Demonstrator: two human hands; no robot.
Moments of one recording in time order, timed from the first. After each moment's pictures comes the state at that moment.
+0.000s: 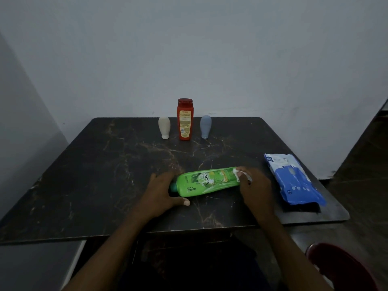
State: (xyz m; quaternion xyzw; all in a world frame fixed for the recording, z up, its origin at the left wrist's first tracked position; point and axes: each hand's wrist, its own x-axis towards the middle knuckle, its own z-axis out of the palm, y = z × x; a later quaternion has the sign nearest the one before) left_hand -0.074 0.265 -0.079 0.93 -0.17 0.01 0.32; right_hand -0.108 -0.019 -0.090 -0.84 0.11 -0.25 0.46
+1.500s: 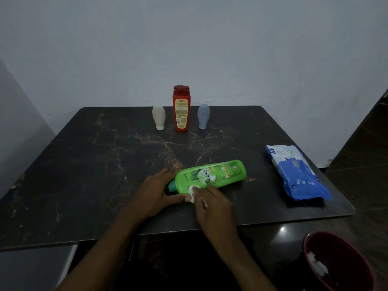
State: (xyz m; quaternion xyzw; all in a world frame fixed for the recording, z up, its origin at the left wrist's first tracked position) left_hand -0.055 0.275 -0.098 0.92 -0.26 0.03 0.28; right_hand -0.143 0.089 -0.112 -0.89 -0.04 -0.29 0.34
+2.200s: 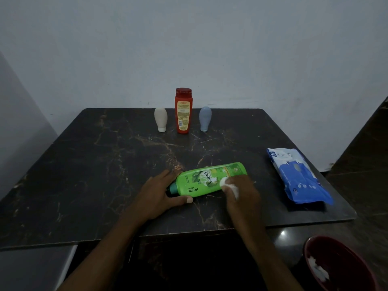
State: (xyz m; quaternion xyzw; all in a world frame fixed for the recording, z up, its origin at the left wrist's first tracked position) left_hand -0.059 0.274 -0.095 0.93 -0.25 0.02 0.28; right_hand -0.132 0.029 -0.101 -0.88 0.05 -0.27 0.40
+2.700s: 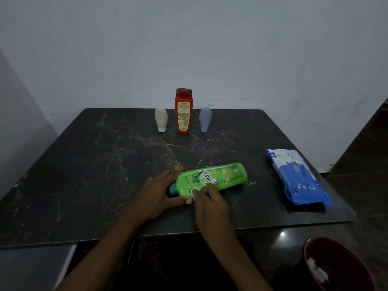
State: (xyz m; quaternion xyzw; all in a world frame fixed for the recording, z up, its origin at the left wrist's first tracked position) left_hand -0.058 0.273 -0.097 0.93 -0.25 0.03 0.27; right_hand -0.140 0.092 -0.115 -0.91 -0.04 -0.26 0.32
